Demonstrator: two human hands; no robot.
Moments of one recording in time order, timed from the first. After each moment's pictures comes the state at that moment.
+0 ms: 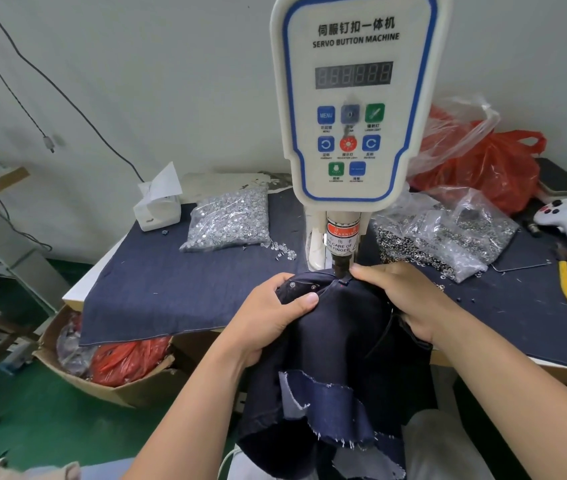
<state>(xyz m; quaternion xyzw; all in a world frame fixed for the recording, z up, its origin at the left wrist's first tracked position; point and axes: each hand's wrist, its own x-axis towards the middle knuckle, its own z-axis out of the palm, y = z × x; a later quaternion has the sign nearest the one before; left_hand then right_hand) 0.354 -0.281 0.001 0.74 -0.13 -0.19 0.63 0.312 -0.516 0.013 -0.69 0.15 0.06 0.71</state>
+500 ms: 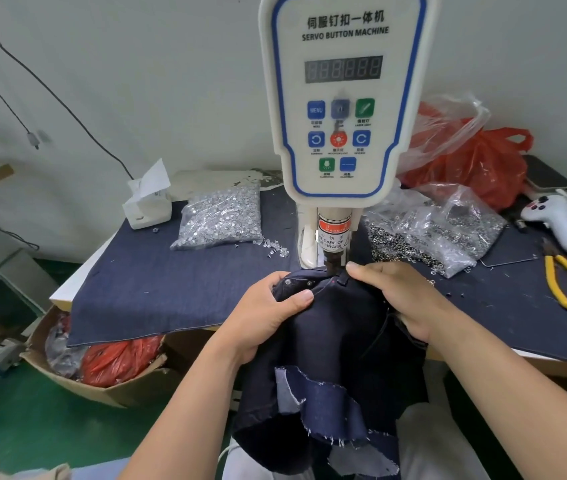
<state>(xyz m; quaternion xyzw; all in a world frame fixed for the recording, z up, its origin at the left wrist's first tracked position) 0.356 -0.286 -0.005 0.71 -0.14 -0.21 0.65 0.302 -0.519 0.013 -0.68 0.13 0.04 0.72</state>
